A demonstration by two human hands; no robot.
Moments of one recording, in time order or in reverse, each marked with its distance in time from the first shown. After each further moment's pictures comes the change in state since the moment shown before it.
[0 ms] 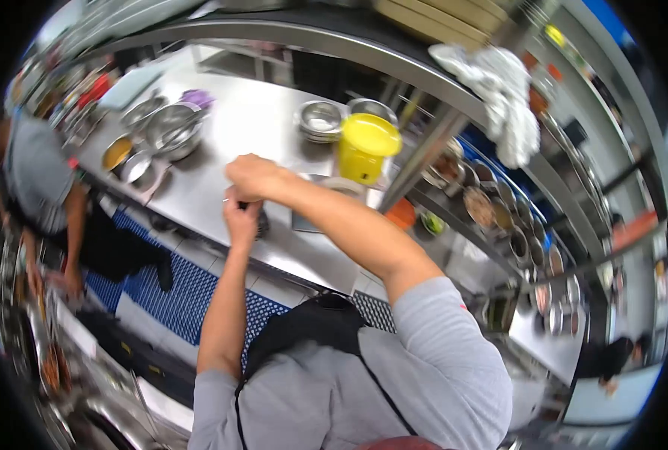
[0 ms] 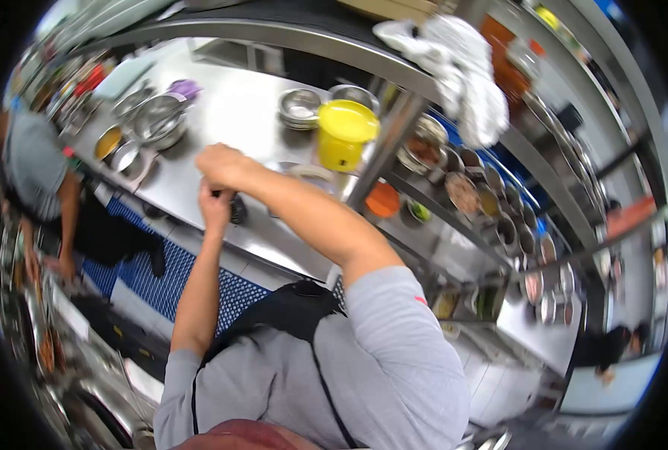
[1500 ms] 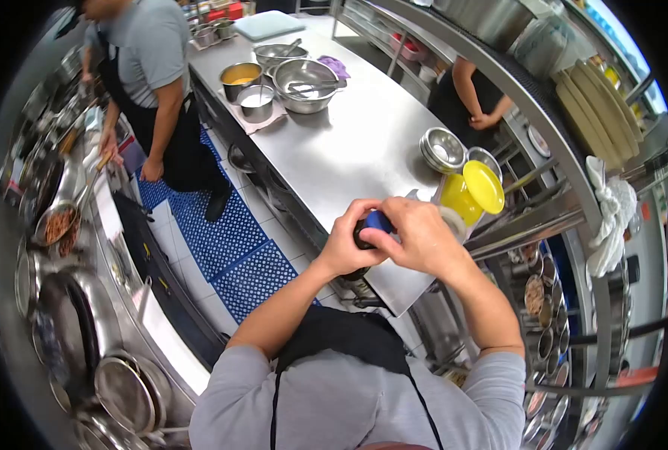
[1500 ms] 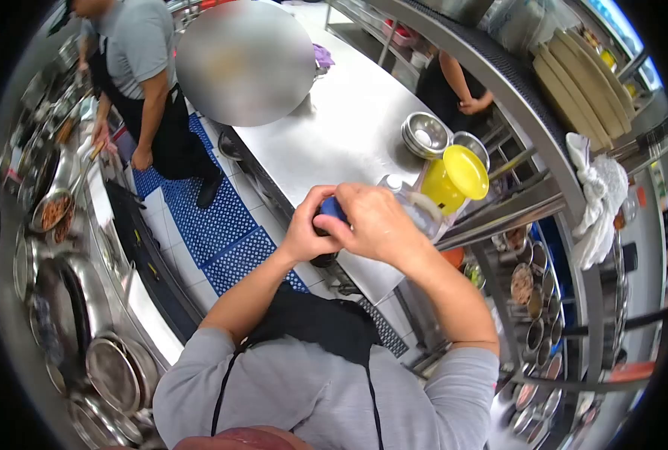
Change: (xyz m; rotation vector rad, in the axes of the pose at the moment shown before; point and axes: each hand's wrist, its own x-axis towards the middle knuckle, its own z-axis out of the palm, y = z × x) left_hand -0.048 0.130 -0.041 -0.202 -0.185 -0.010; right_hand -0.127 -0.062 -0.050 0.133 0.161 -0.243
